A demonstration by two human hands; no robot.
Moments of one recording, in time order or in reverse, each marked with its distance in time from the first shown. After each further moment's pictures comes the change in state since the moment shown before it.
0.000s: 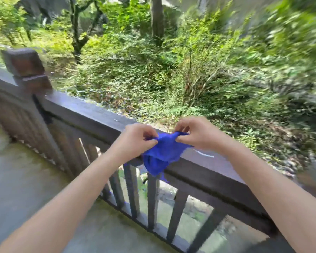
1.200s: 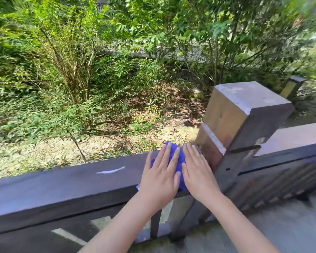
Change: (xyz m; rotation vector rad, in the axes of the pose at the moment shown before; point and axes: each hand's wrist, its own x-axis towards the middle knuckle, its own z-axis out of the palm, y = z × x) left_hand 0.034 0.104 0.260 0.369 -0.370 0.729; right_hand -0.186 0.152 0.053 -0.246 0.317 0.959
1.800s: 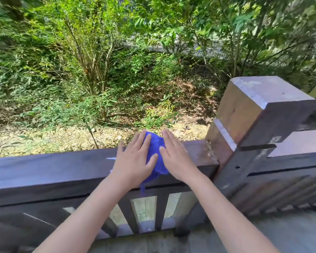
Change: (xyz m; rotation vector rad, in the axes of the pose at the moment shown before) left_hand -0.015 -0.067 -0.018 -0.034 -0.051 -0.235; right_hand 0.036 -0.053 0.012 0.224 -0.118 -0.187
